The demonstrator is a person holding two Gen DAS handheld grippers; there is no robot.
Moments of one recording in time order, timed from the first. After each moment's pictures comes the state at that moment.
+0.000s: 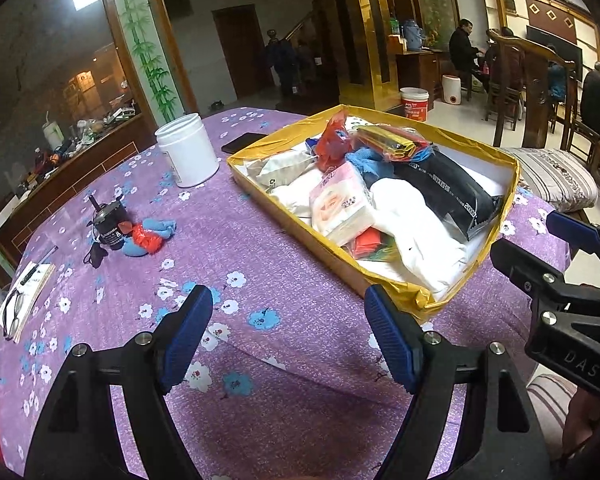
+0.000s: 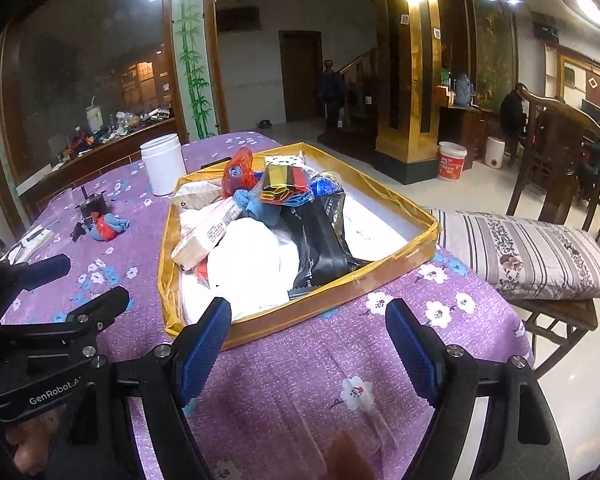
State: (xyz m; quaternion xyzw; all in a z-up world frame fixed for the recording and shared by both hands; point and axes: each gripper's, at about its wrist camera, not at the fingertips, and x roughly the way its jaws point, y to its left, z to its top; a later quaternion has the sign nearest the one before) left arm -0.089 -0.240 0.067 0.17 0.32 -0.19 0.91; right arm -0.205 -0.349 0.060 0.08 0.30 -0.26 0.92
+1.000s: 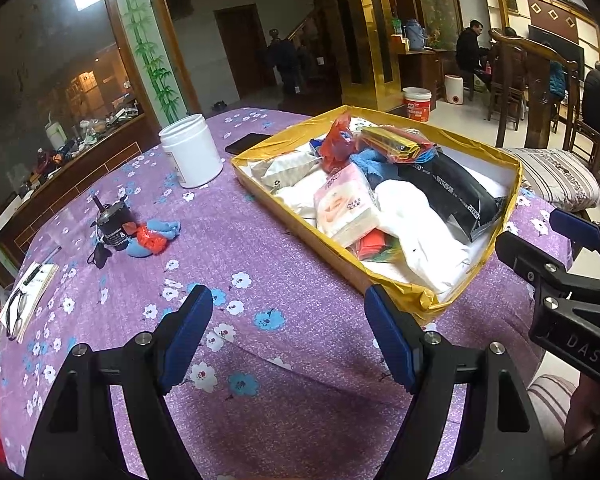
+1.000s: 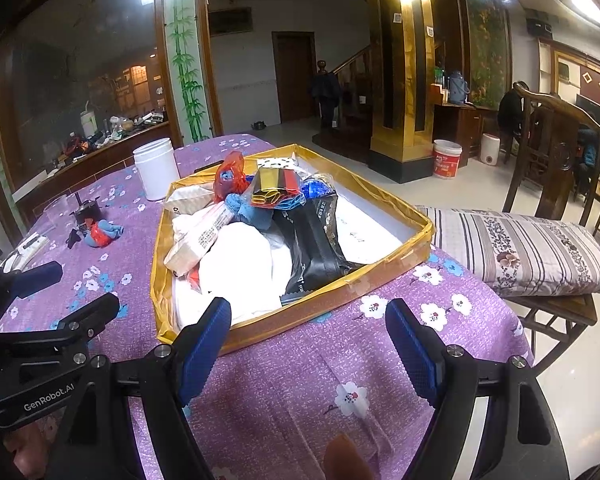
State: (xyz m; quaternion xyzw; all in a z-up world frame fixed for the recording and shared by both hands) left arm -0.088 -0.237 0.070 0.17 0.32 -0.19 0.91; right arm -0.204 -0.356 0.062 0.09 0.29 -0.27 0.91
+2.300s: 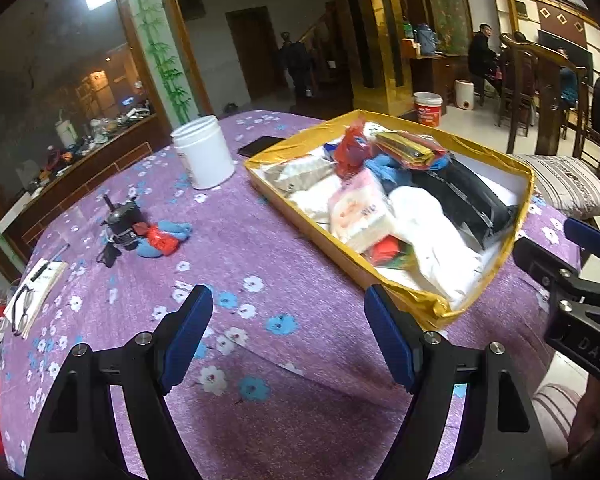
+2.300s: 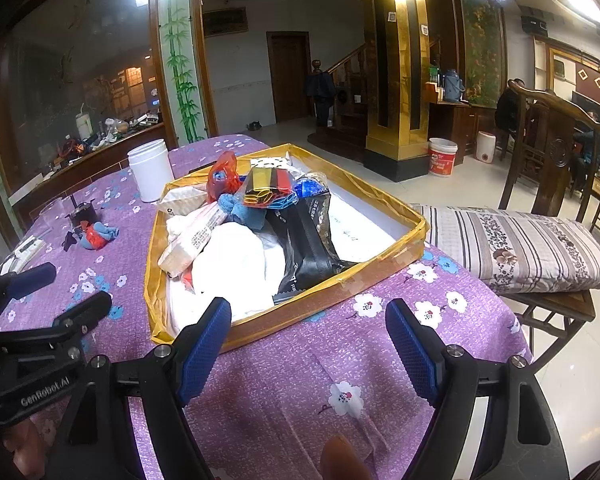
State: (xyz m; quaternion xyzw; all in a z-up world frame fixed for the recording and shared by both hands) left arm -0.084 -0.234 0.073 0.17 0.31 -0.16 0.92; right arm -0.206 -0.358 0.060 0.09 0.29 -0.28 0.91
